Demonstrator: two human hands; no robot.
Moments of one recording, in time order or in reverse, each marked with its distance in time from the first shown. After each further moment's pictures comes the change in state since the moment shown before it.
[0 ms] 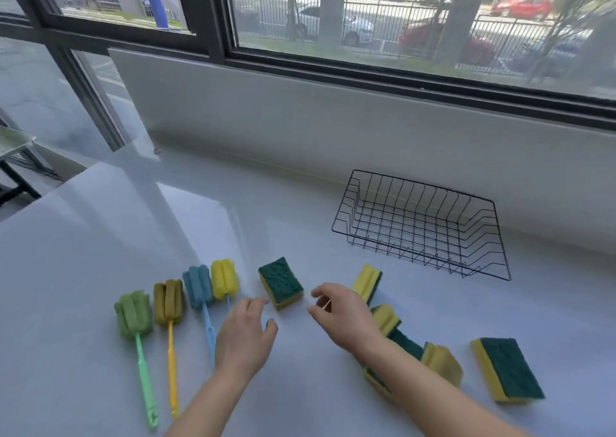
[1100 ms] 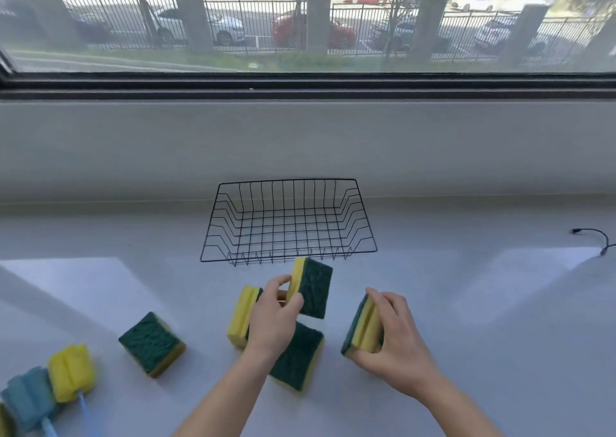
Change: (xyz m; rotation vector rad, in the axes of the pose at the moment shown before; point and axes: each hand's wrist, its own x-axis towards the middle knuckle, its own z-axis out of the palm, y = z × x) left_hand 0.009 0.233 0.090 -0.645 -0.440 0.059; right_hand -0.136 0.182 -0.120 0.074 0.393 0.278
